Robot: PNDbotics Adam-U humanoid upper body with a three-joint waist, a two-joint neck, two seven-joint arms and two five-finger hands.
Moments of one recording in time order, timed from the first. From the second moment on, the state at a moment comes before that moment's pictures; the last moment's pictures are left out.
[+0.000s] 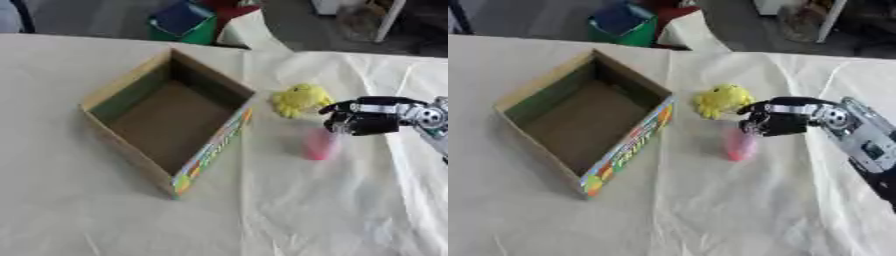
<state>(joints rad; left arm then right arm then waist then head) -0.17 0.32 0.08 -1.98 -0.04 -0.28 0.54 -0.50 -0.86 0.23 -1.44 0.33 0.00 0.66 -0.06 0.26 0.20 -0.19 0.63</state>
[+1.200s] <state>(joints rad) -0.17 0.32 0.08 -1.98 -0.04 -0.28 0.54 -0.48 -0.85 0.25 -1.45 0.41 -0.03 0.67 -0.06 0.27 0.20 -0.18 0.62</state>
